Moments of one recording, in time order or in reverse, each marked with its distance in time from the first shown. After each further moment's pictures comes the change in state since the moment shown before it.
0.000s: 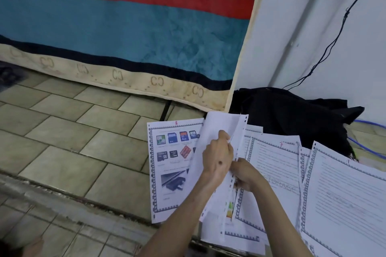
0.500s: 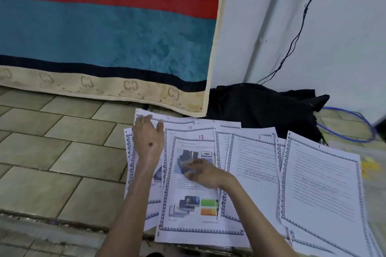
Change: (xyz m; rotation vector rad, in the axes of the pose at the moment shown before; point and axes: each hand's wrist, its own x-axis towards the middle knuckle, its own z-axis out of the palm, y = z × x) left_hand 0.038 -0.067 -0.071 -0.070 0.350 -0.207; right_hand -0.014 -0.010 0.021 -0.807 -0.255 -0.326
